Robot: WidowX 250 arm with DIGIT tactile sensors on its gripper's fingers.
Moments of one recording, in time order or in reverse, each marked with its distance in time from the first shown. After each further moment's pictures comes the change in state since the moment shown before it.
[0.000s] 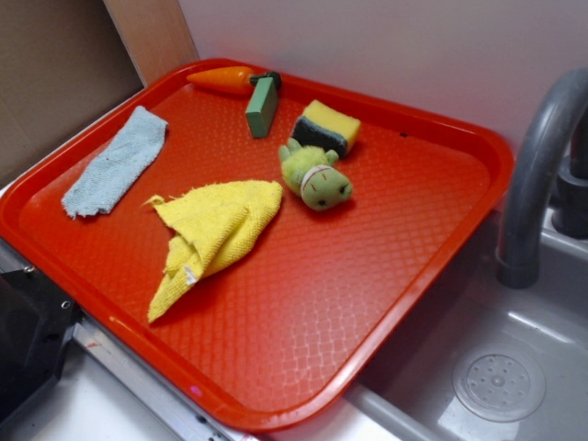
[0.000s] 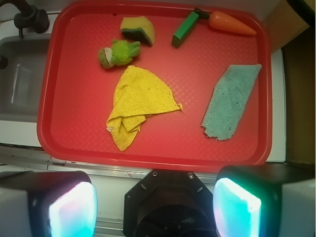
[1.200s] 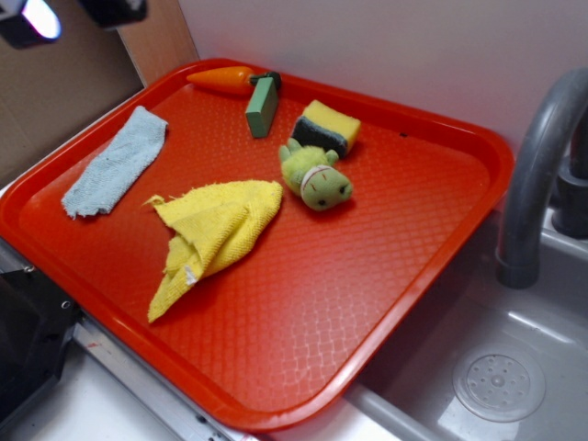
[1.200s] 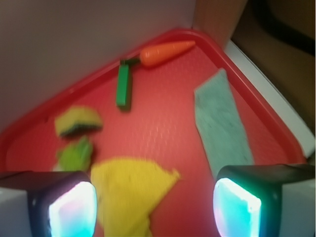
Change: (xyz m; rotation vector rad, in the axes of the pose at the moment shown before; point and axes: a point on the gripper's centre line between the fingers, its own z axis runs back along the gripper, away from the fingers) arm 0.085 0.044 -0.079 0.052 -0.207 0.647
